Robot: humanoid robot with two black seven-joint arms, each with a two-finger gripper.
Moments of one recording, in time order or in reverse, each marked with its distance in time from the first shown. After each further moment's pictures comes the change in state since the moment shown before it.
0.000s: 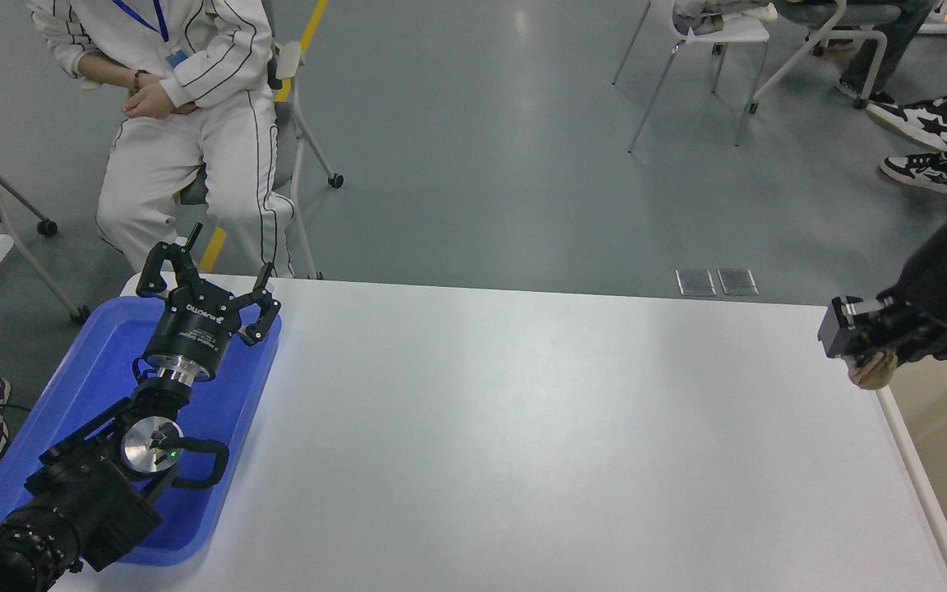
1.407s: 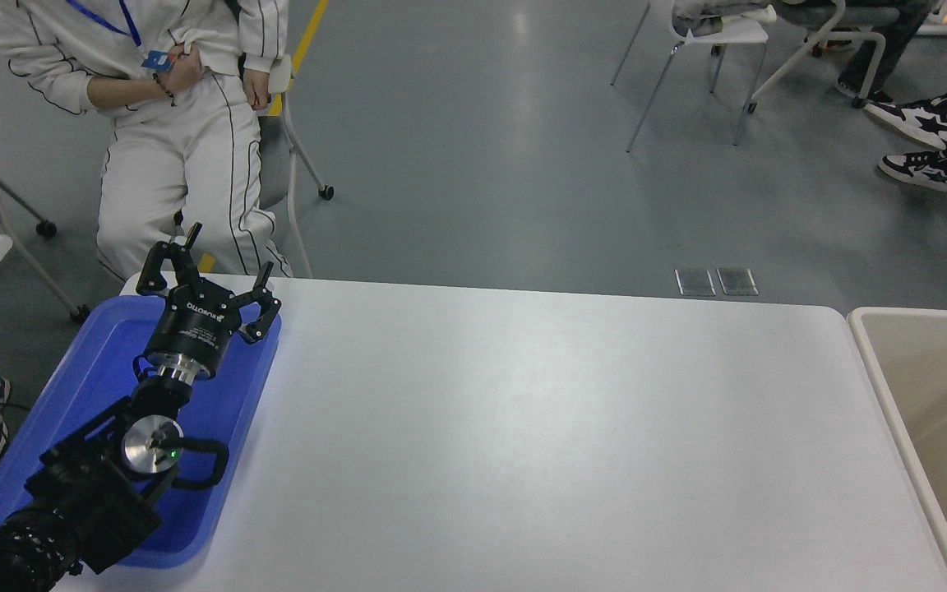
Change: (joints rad) left arm 0.000 0.000 0.000 0.000 0.000 0.000 0.000; right arm 0.127 -0.154 -0.423 -0.086 0.017 0.008 -0.002
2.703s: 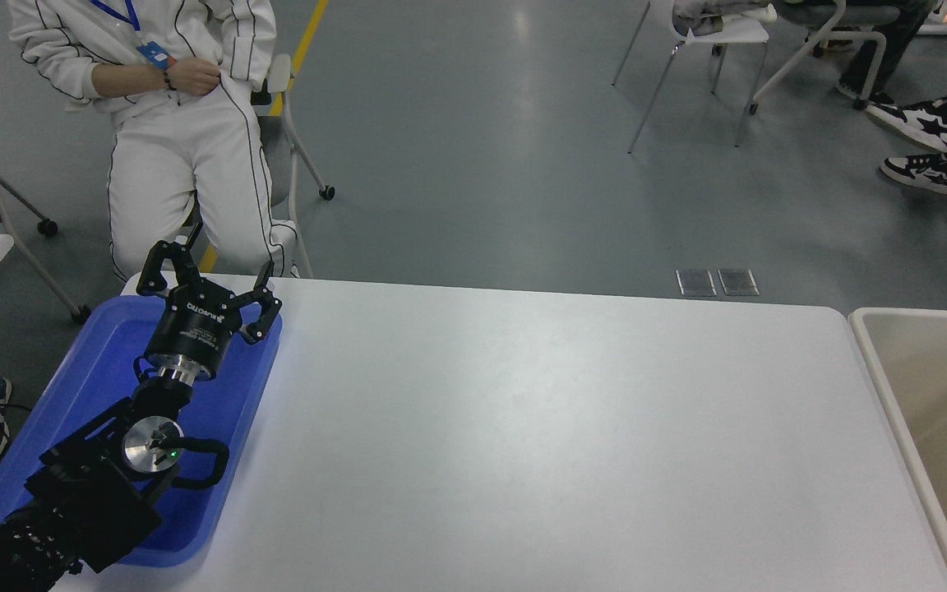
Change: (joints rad) left arm 0.000 0.000 0.000 0.000 0.000 0.000 0.000; right arm -0.425 -0.155 0.134 -0.209 -0.001 -0.404 0.000
